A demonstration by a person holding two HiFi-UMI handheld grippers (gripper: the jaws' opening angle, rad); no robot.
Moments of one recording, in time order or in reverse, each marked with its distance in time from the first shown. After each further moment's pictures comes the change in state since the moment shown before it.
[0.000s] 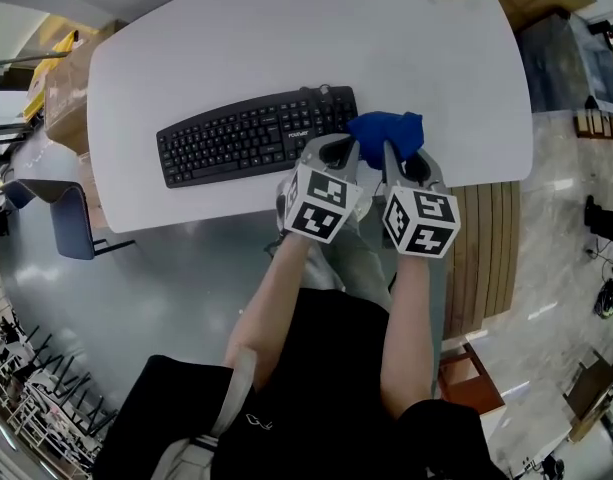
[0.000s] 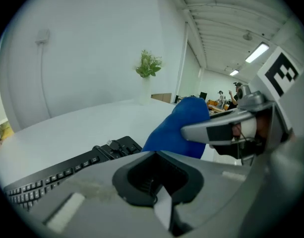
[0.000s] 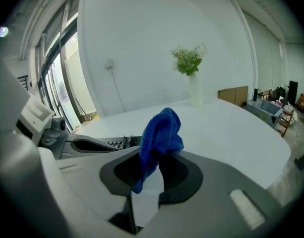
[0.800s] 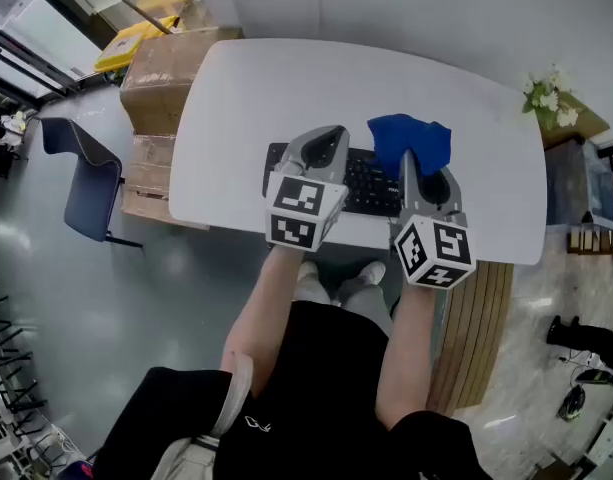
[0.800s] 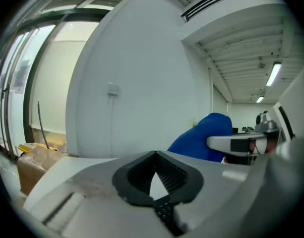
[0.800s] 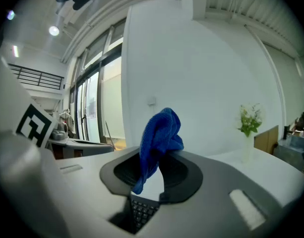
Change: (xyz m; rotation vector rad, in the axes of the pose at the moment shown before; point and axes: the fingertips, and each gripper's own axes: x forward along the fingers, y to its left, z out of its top) left arm -0.260 0.189 0.073 -0.117 -0.486 0.319; right arm -0.034 0.243 0.141 -0.208 -0.411 0.194
